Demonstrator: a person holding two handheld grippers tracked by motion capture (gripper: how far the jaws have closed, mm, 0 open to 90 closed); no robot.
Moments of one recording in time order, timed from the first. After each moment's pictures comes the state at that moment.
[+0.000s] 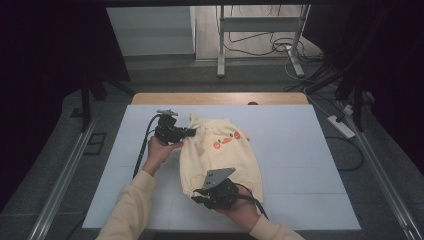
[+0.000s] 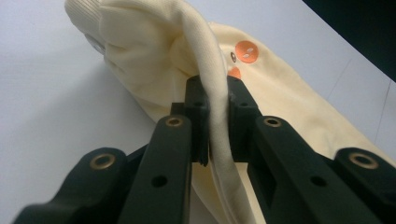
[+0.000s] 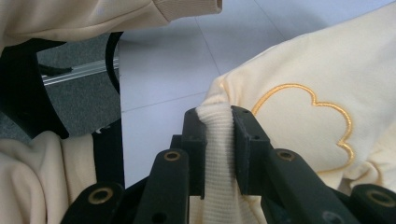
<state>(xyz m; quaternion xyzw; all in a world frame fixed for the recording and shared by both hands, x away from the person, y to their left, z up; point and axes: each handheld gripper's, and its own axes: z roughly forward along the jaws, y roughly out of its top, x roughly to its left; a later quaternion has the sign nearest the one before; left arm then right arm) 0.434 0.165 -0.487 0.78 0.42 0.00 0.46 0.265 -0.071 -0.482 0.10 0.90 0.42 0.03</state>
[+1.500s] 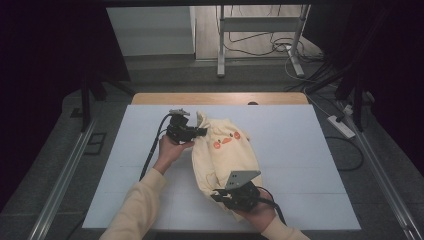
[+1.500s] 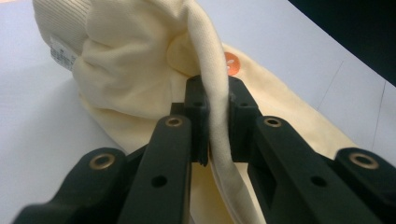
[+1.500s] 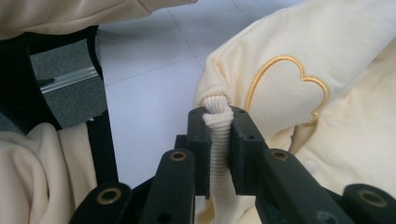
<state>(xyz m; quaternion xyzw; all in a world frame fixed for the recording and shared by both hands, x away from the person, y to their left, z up) 0.439 0.129 -0.485 0.79 0.40 0.00 0.47 0.260 -0.124 -0.481 0.16 0.89 0.42 0.05</state>
